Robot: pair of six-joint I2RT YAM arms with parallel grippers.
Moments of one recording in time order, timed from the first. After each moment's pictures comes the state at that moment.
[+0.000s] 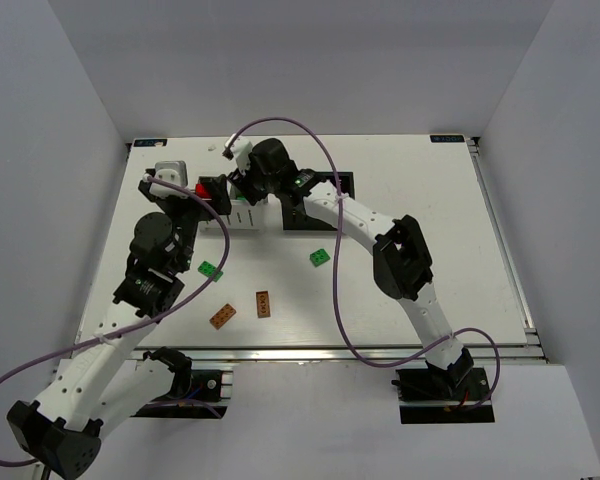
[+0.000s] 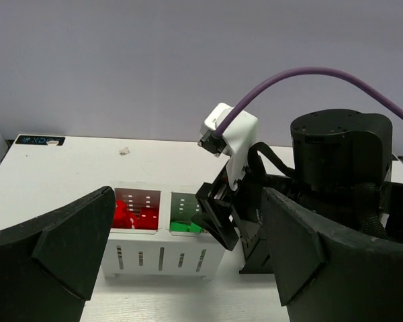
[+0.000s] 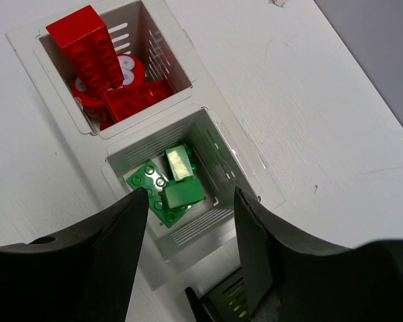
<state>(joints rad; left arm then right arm) -0.49 0.82 0.84 0.13 -0.41 -0.08 0.84 2.29 2.12 -0.29 -0.06 -0.26</state>
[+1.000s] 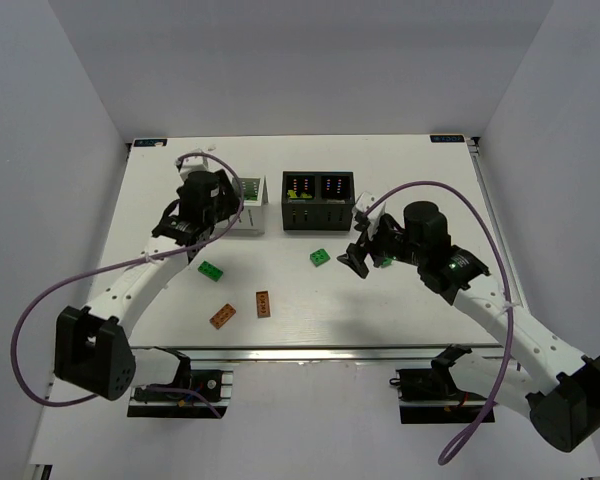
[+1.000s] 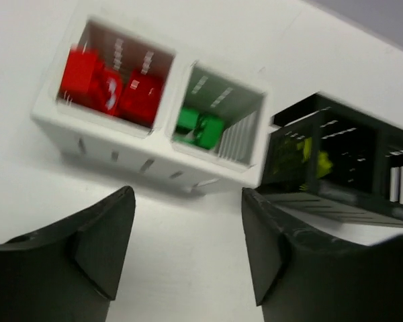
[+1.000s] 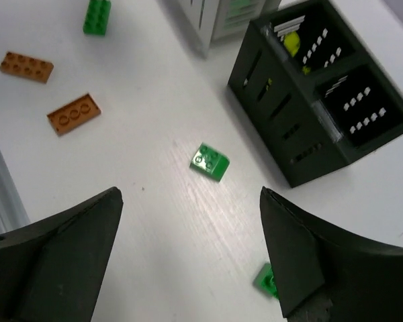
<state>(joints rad) -0.36 1.27 1.00 -0.18 -0.33 -0.51 0.59 0.99 0.83 -0.23 -0.43 -0.32</state>
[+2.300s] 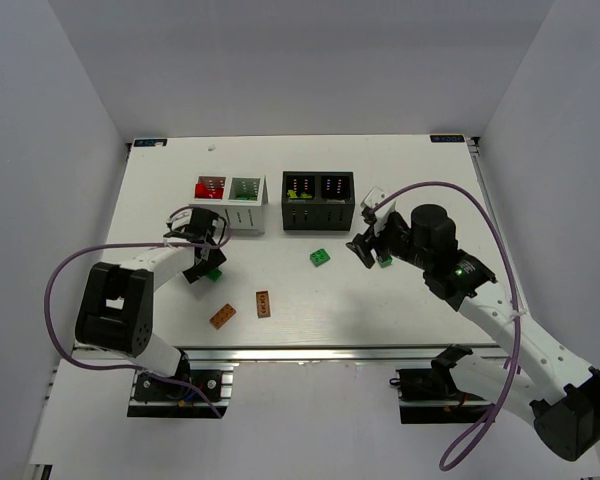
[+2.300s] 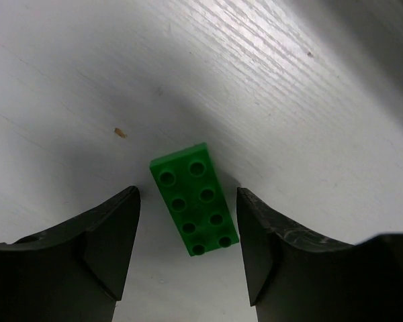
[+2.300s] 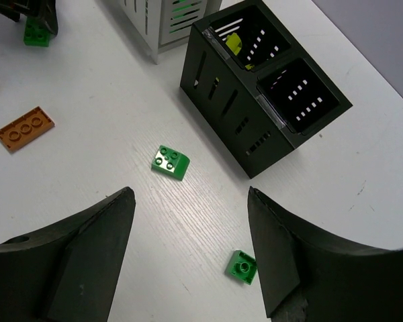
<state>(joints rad) -0.22 1.53 0.79 -0.44 -0.36 -0.78 0.59 0.95 0.82 -0.21 -0.27 -0.32</state>
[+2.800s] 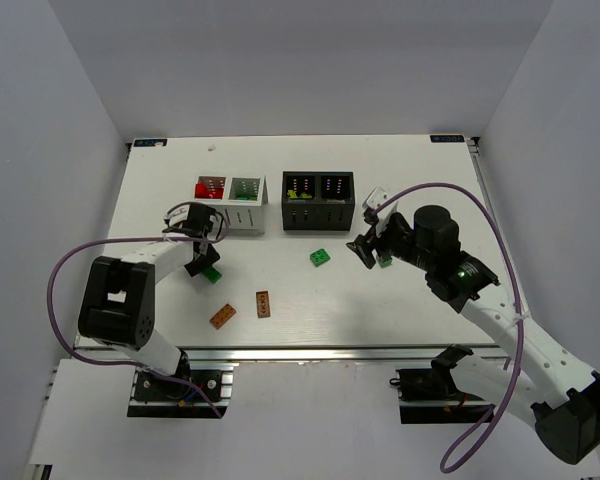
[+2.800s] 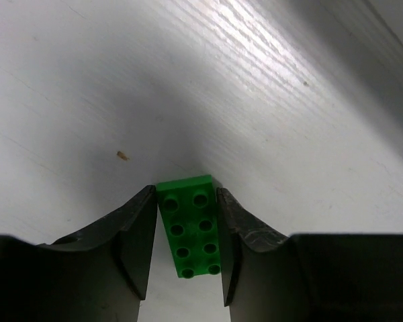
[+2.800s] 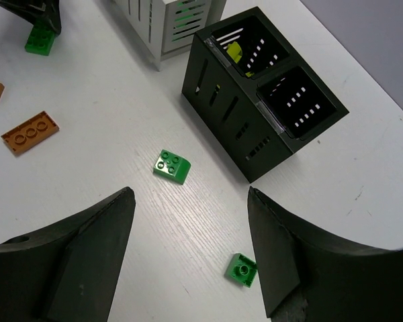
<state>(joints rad) -0.19 1.58 0.83 -0.43 -0.37 -0.76 0.59 0.92 0.82 -0.21 -0.28 -0.32</state>
